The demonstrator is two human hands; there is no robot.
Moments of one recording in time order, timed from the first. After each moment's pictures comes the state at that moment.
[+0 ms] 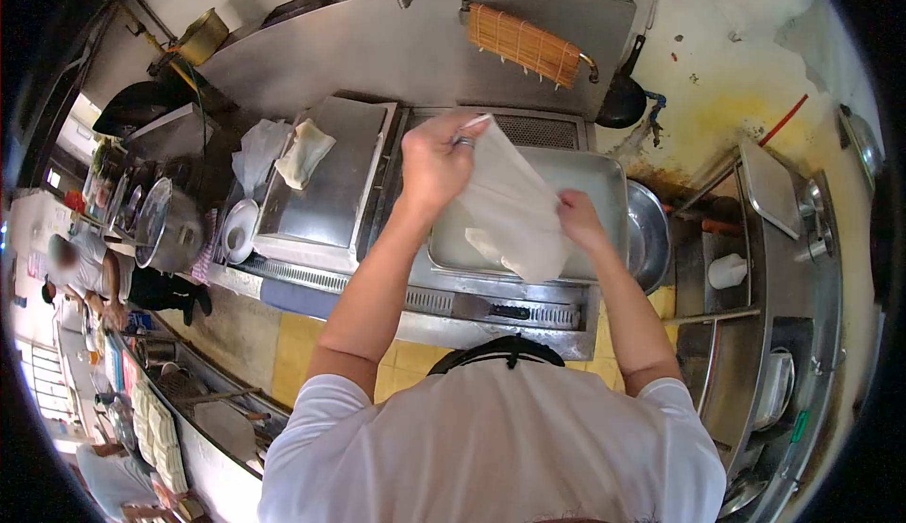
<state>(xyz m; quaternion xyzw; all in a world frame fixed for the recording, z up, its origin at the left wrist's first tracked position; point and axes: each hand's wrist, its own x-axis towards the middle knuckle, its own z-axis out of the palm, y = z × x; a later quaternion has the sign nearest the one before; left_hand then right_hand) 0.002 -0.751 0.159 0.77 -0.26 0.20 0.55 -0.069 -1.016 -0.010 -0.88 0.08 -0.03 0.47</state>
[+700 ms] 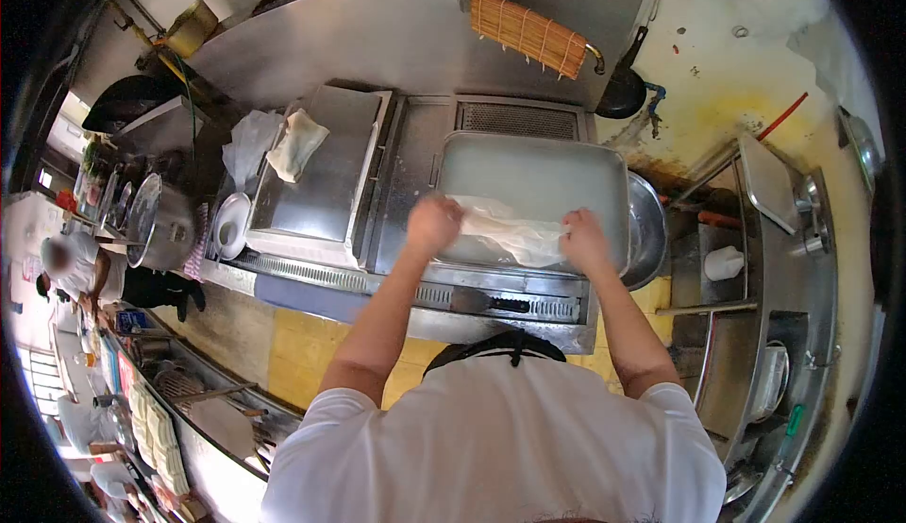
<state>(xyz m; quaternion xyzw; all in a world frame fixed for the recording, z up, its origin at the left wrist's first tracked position) 0.003 -0.697 -0.047 0.94 -0.21 0.03 0.27 -0.112 -1.032 -0.091 -0.97 0.02 -0.15 0.18</state>
